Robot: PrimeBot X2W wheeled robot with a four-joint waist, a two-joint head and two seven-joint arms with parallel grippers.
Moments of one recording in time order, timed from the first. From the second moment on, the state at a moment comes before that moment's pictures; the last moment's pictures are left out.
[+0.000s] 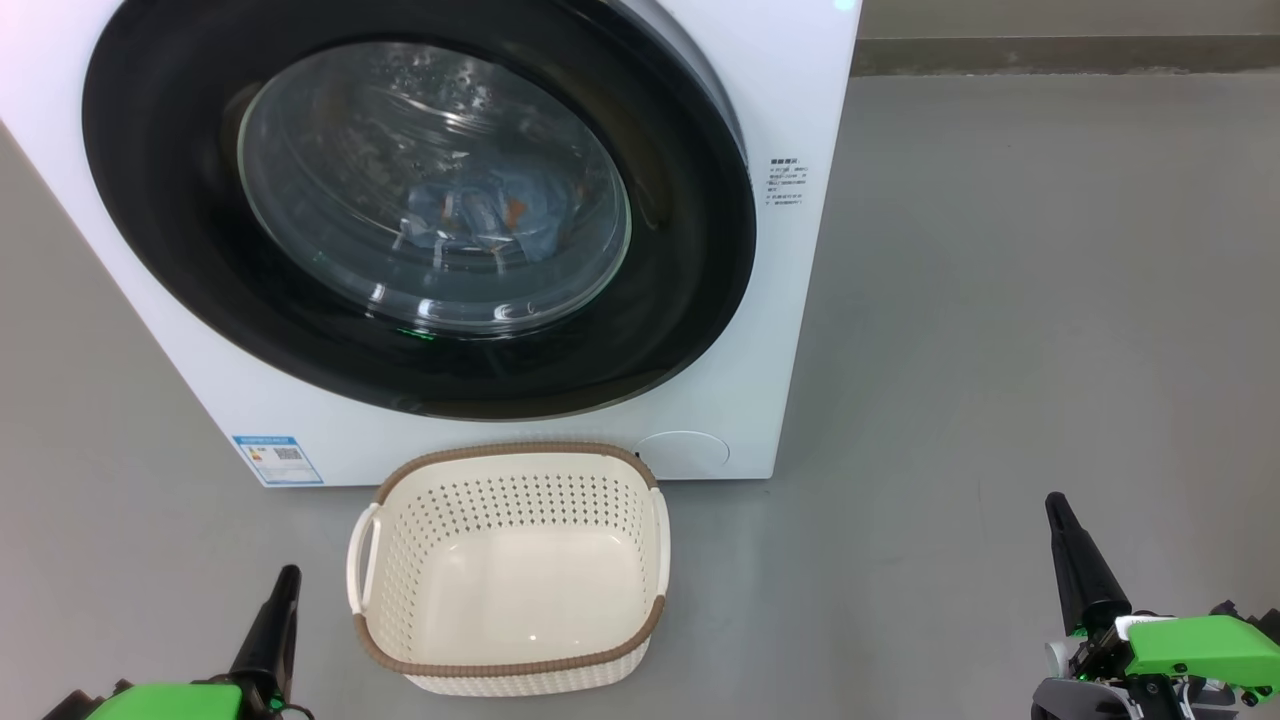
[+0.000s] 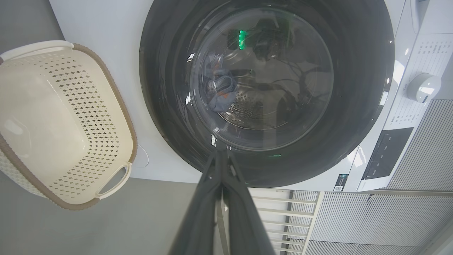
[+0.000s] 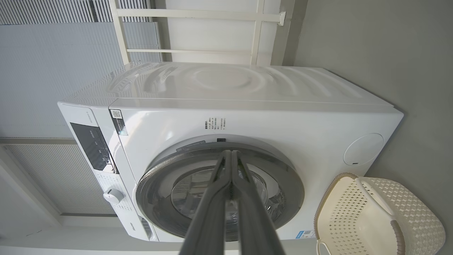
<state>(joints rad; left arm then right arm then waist) -0.07 0.04 0.08 0.27 -1.60 -0.13 0.11 -0.10 -0.05 -0.14 0.28 1.60 0.13 0.11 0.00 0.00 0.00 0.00</state>
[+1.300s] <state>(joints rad) -0.07 0.04 0.08 0.27 -1.60 -0.13 0.11 -0.10 -0.05 -0.14 0.28 1.60 0.13 0.11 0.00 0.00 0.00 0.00</state>
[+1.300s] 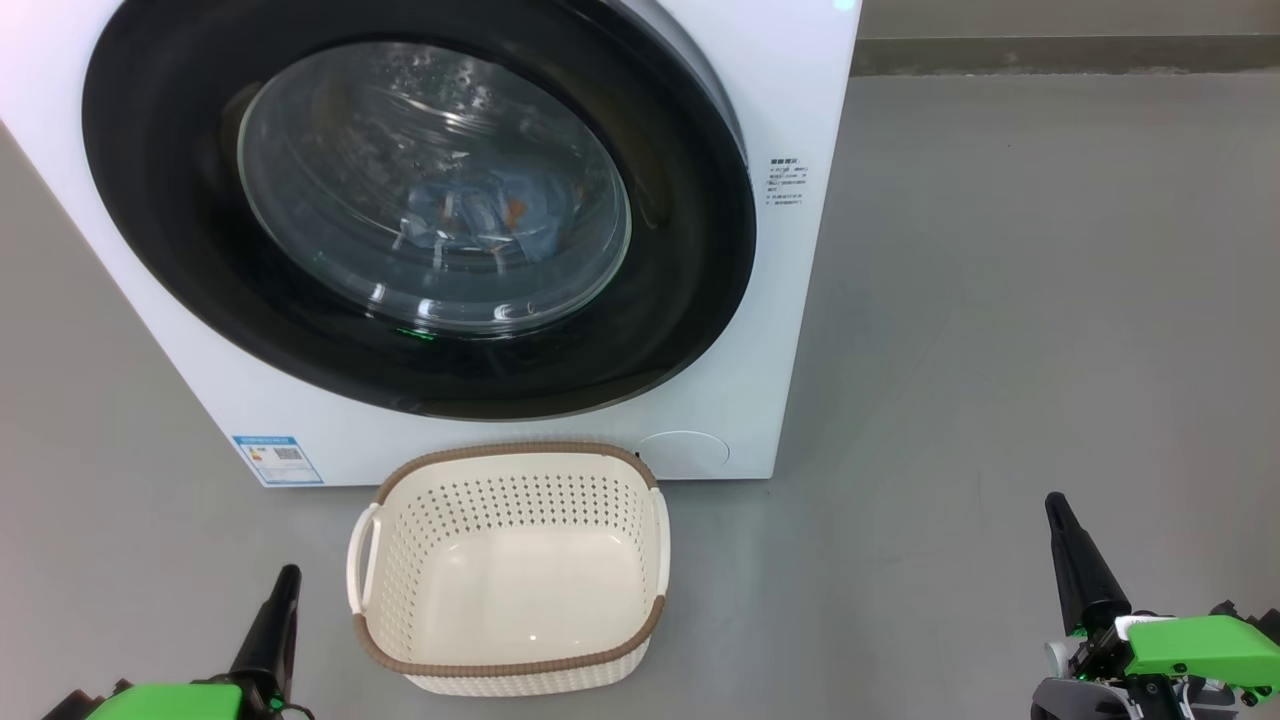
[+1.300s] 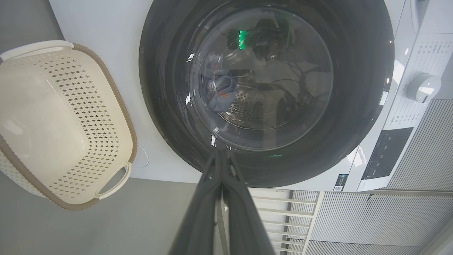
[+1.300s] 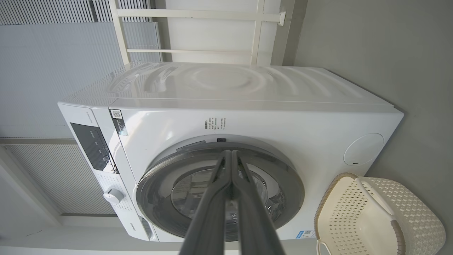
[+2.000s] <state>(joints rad) -0.07 0.04 0.08 0.27 -1.60 -0.13 0.11 -0.10 -0.05 -0.14 0.28 1.60 0.13 0.11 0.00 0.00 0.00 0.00</state>
